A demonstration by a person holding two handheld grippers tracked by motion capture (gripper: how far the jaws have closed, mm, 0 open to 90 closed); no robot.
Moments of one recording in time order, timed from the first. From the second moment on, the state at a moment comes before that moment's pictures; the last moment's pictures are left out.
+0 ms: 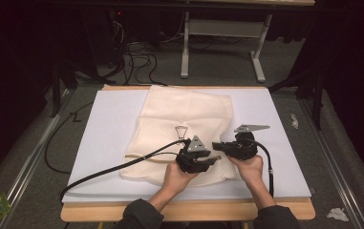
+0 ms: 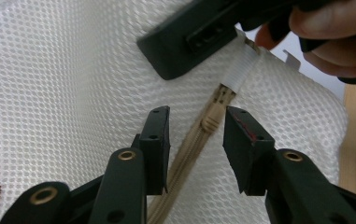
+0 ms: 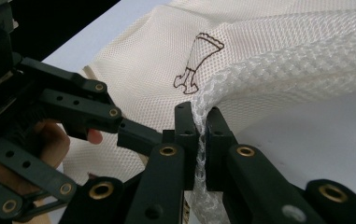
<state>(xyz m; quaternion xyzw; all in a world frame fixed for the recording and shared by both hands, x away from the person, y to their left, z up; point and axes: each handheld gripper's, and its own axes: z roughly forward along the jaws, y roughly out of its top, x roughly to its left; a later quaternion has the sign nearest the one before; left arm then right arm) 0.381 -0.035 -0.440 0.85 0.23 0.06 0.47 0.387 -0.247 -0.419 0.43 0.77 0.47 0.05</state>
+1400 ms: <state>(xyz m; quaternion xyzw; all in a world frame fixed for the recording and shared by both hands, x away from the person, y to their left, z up) 0.373 -0.046 -0.452 0.83 0.25 0.01 0.49 0.382 -0.247 -0.425 0.44 0.76 0.48 0.05</state>
